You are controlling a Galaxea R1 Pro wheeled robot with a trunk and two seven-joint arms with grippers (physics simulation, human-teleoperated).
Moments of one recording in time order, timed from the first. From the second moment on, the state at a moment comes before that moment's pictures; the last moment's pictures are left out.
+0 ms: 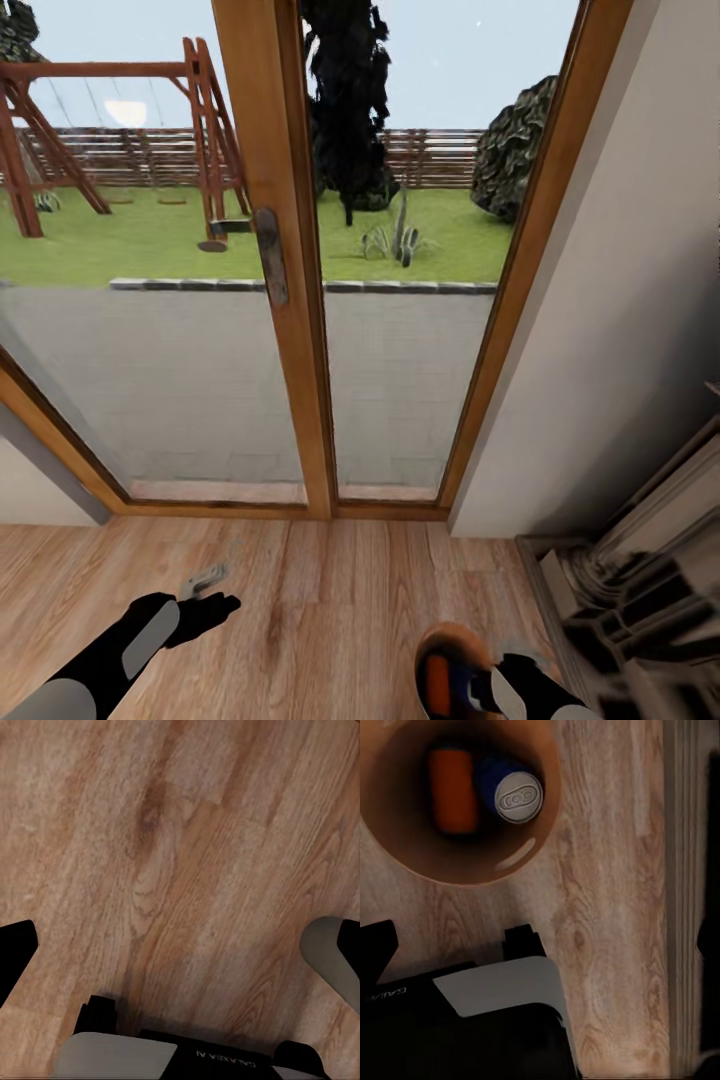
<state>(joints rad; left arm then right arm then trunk) -0.54 0.24 -0.35 -0.57 0.85 0.48 0.10 -0.55 0.03 -0.23 -0.18 0.05 0.32 -0.24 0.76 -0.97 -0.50</state>
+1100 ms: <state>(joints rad) -0.50 0.18 -0.54 -0.26 0.85 0.18 0.00 -0.43 0.01 -0.28 -0.16 0.04 0.15 -0.24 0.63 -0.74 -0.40</state>
